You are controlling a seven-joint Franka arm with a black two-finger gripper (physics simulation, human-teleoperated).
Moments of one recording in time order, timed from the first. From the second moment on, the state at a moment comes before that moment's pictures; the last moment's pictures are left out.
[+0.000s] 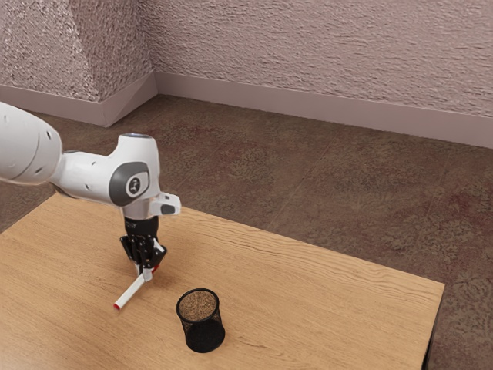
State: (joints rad) arm 0.02 0.31 0.08 -2.09 -0.02 2.09 0.20
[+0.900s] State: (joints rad) arm -0.04 -0.34 -0.40 -2.45 0.25 2.41 -0.10
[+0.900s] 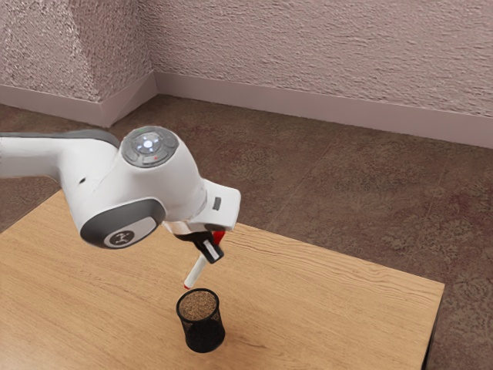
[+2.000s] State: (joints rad) arm -0.01 -0.32 -0.44 -2.50 0.22 2.44 -0.41
